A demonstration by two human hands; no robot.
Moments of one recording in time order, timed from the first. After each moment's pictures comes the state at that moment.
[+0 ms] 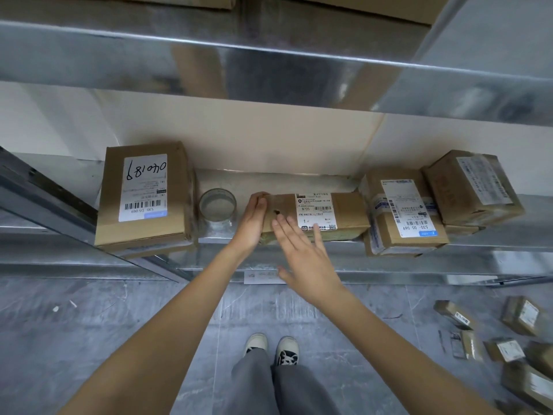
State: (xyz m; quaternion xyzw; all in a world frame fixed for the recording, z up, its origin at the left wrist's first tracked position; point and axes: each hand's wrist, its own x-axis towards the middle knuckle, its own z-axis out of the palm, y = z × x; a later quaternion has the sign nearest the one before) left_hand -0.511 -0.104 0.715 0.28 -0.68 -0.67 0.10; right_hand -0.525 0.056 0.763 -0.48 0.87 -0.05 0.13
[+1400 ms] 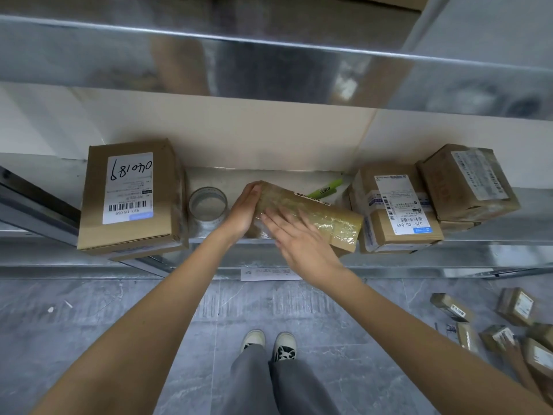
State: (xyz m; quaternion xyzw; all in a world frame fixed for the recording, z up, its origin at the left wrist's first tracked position) left_hand -0.530 -0.118 0.726 0.30 -0.68 -0.67 0.02; right_hand -0.561 0.055 0.740 -0.55 0.83 -0.08 0.01
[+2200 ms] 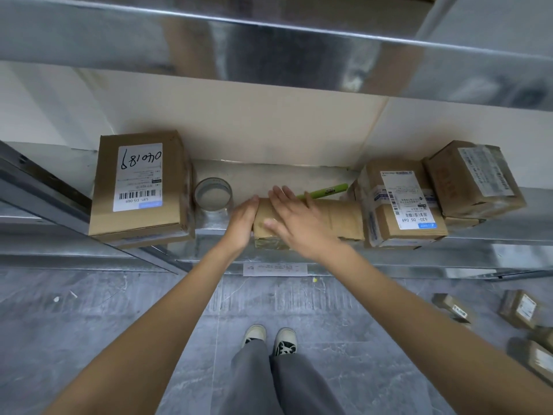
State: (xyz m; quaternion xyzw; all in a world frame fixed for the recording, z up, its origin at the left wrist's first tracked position) left_hand -0.489 -0.103 0.718 0.33 -0.65 -0.68 0.03; right_hand -0.573 0.027 0.769 -0.49 0.85 -0.06 0.18
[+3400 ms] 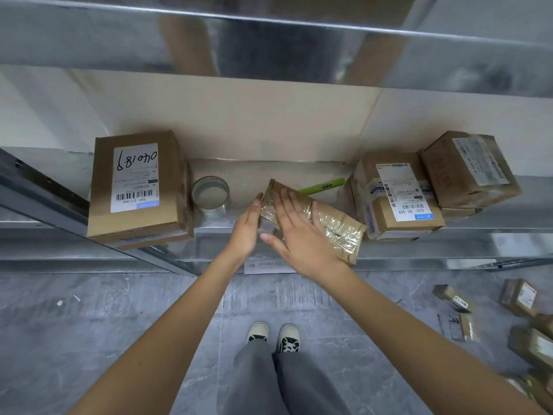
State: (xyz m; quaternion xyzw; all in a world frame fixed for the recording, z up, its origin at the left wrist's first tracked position) left_hand -0.482 -0.081 0.718 0.30 -0.66 -0.69 0.04; right_hand -0.540 0.048 0.755 -0.44 0.88 -0.04 0.15
